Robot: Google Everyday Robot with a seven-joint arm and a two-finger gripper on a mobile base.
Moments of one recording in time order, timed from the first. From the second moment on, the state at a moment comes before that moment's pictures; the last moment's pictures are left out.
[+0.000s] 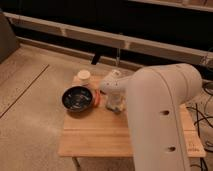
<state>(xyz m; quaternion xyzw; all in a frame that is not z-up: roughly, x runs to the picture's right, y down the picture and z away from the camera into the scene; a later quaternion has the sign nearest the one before) 0.055 0.136 0.892 -0.13 0.29 0.78 0.53</state>
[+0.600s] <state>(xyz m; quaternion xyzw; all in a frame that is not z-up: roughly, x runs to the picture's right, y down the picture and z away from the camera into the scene) 0.041 0.152 0.876 -0.15 0.29 0.79 0.52</state>
